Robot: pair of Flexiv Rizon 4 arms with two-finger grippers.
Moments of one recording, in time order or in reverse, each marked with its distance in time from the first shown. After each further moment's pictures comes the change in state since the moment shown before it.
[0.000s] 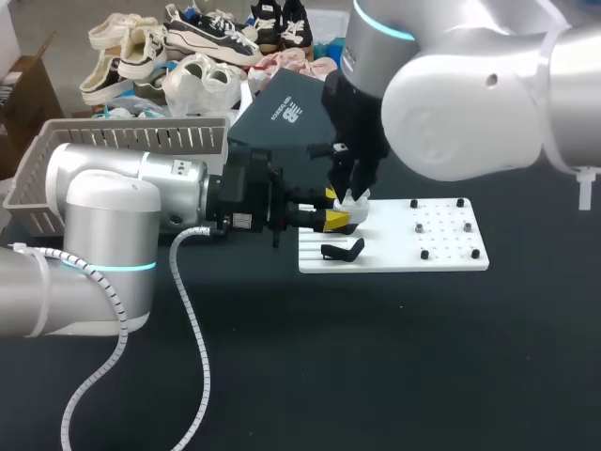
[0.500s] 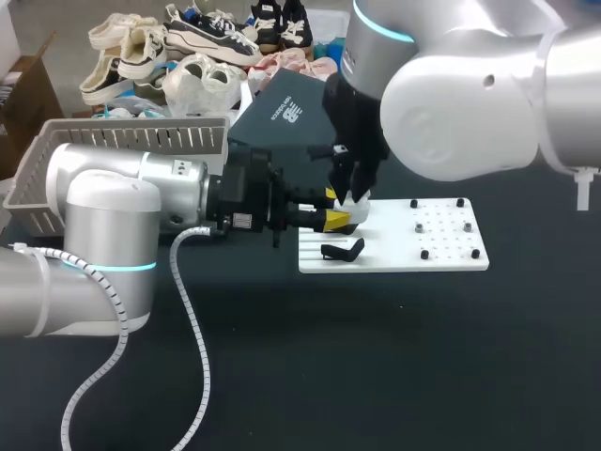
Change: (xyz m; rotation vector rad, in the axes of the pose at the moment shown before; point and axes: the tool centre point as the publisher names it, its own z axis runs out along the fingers) left arm 0.000 0.000 0.001 0.000 0.000 0.000; right arm 0.001 -0.001 0.004 0.000 0.008 0.008
